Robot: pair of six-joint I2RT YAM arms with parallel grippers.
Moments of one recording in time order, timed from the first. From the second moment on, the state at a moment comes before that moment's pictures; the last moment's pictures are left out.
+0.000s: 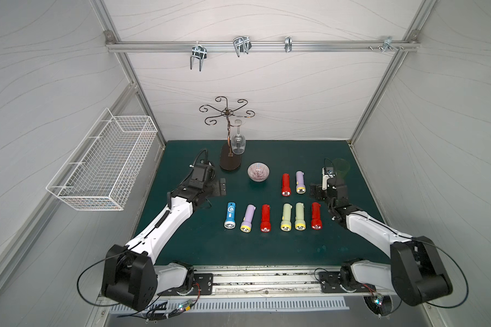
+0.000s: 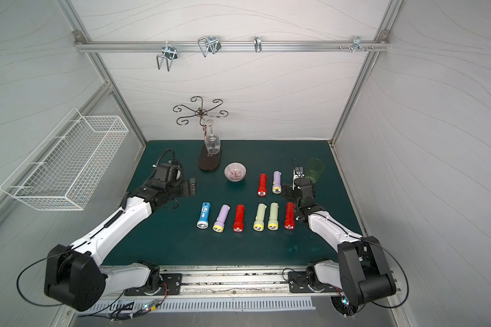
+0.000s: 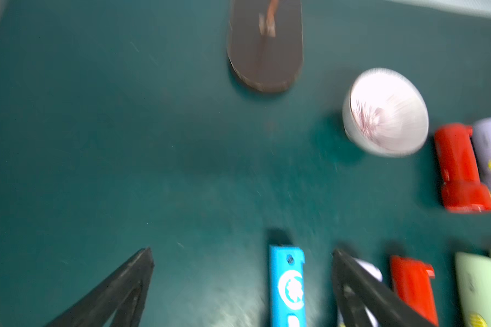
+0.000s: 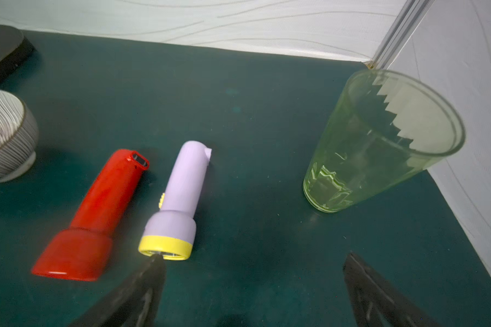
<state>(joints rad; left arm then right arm) -0.26 1.21 0.91 -0.48 -0.15 -0.28 0.29 1.26 0.50 0.23 0.25 0.01</state>
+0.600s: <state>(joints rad) -0.02 1.32 0.36 0.45 -0.22 -0.11 0.19 1.59 0.33 0.85 0.16 -0.06</state>
